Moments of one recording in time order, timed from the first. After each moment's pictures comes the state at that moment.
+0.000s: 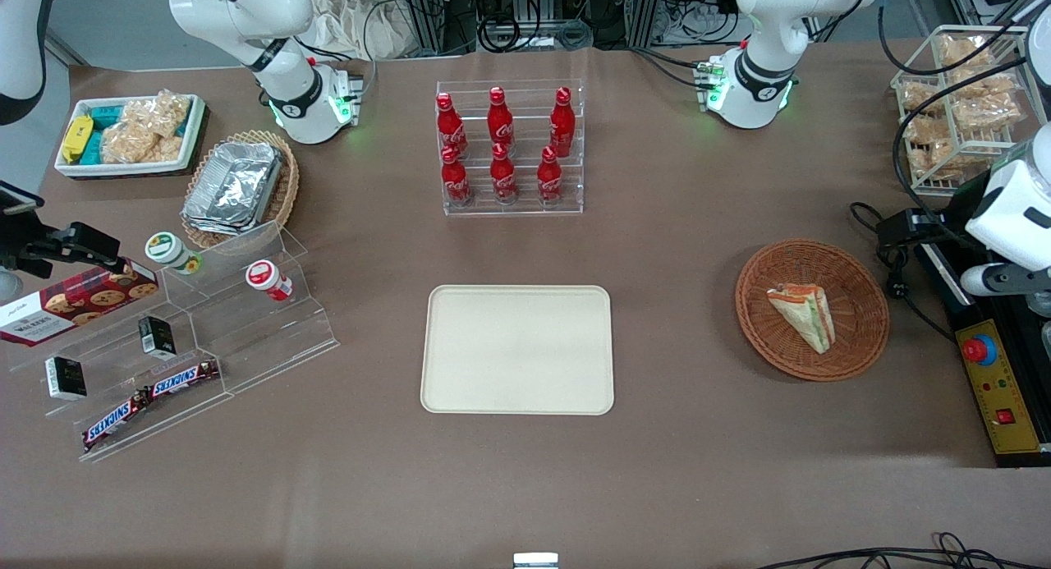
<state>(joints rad) 0.03 0.18 -0.12 -1.36 0.06 1.46 -0.12</state>
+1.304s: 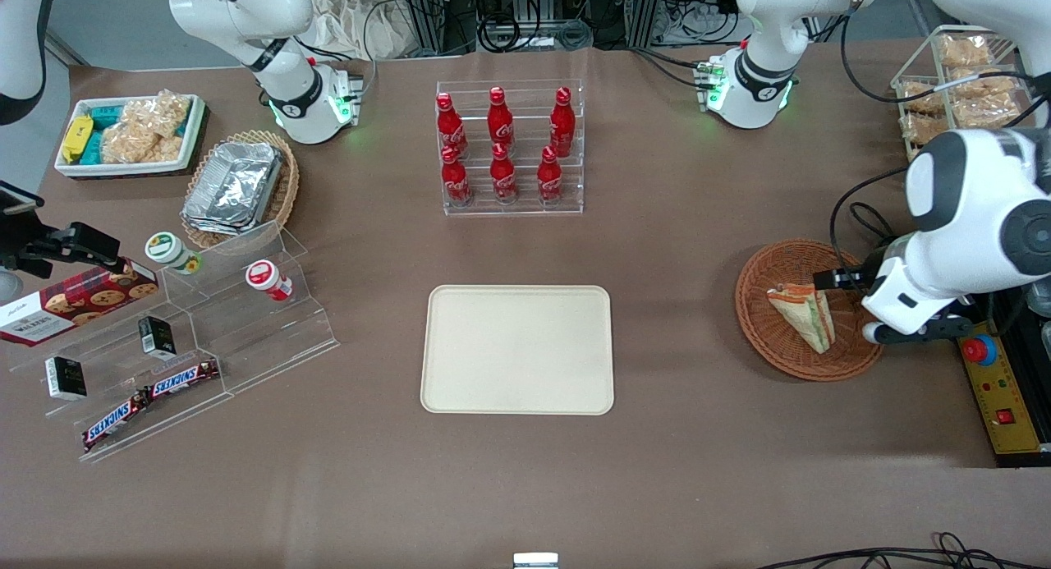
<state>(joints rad) 0.04 0.22 -0.08 -1.86 0.06 1.89 -0.20</state>
